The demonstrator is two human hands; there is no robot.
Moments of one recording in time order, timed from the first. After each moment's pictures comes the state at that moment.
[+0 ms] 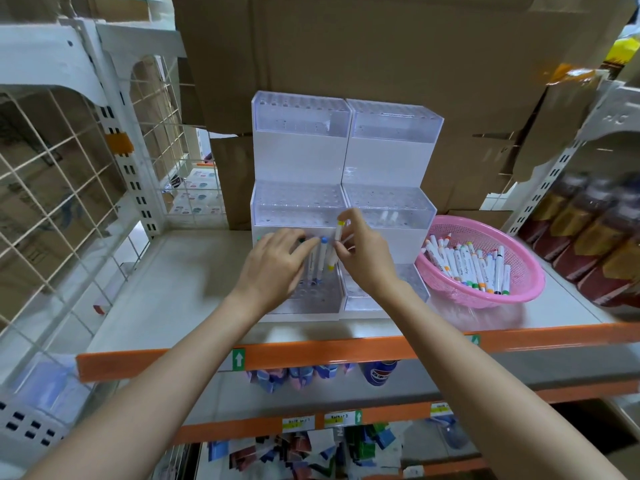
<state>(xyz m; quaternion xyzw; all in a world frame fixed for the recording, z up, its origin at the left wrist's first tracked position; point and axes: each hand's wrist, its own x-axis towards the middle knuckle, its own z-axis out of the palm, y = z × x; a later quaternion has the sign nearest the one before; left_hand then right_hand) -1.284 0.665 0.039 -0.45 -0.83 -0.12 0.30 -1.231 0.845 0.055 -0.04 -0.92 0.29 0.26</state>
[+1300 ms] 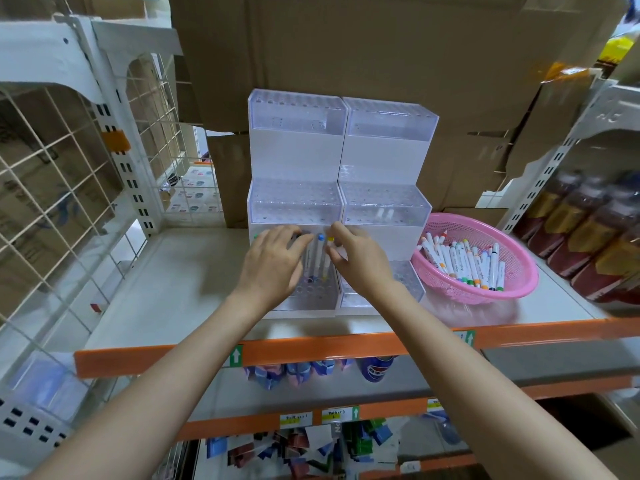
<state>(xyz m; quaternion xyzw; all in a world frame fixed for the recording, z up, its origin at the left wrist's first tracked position) -1.278 0.672 0.039 -0.41 -0.86 -0.13 0.26 -1.222 0.844 0.048 -0.01 -0.96 0.17 0.24</state>
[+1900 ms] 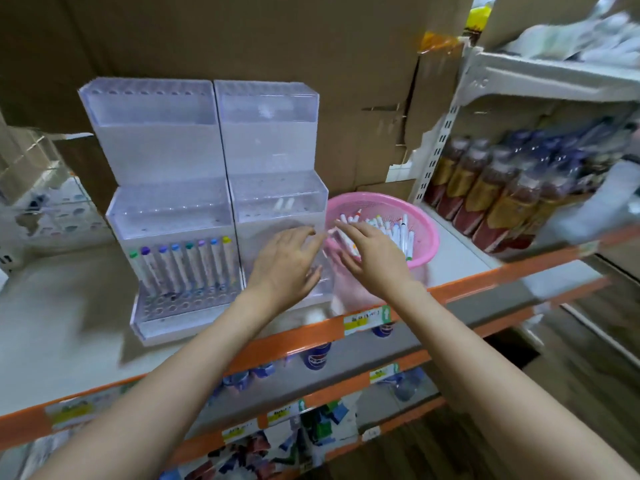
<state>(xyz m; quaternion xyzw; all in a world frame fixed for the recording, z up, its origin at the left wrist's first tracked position) -1.225 0.820 0.041 -0.54 -0.80 -0.15 0.20 -1.128 0.984 0.040 -0.11 -0.96 0.10 0.25</state>
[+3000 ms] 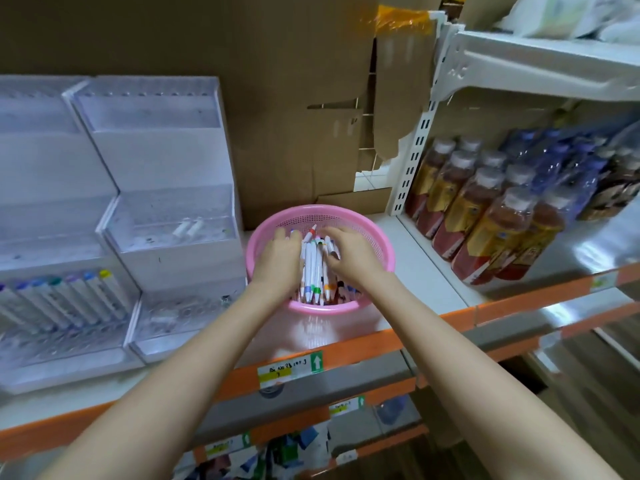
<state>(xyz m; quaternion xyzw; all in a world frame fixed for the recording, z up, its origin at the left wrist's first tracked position) -1.236 0.991 0.020 -0.35 -0.92 -0.17 0.04 -1.165 1.125 0.028 -0.12 -0.96 0.23 0.13</state>
